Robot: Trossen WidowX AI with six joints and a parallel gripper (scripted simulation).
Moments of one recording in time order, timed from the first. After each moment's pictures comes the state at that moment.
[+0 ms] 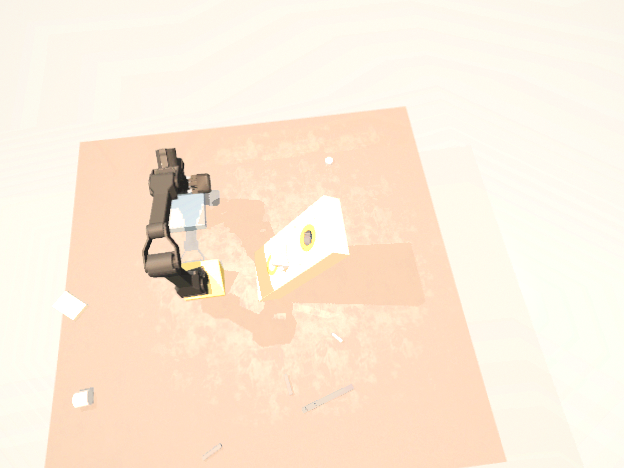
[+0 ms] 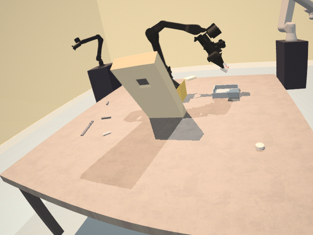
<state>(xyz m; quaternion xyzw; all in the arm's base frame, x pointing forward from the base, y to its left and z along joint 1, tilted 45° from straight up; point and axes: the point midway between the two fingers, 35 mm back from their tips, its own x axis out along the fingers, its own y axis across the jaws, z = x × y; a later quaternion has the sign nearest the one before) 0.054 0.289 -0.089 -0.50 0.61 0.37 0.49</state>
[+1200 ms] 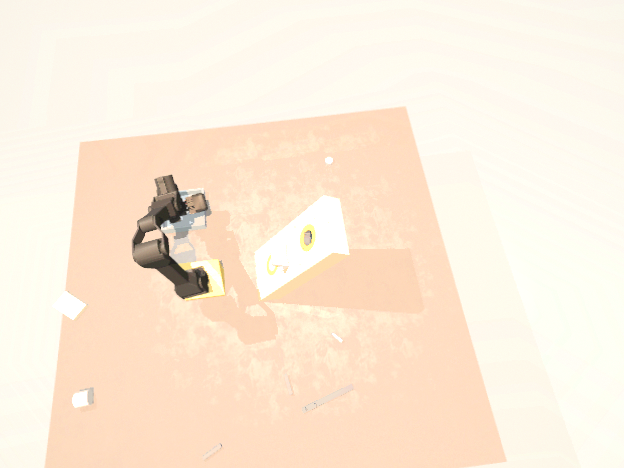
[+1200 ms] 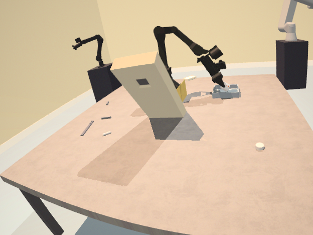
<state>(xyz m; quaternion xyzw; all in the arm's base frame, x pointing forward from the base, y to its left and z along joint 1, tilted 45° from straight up) -0.010 0.205 -0.171 -0.51 0.60 0.45 0.42</state>
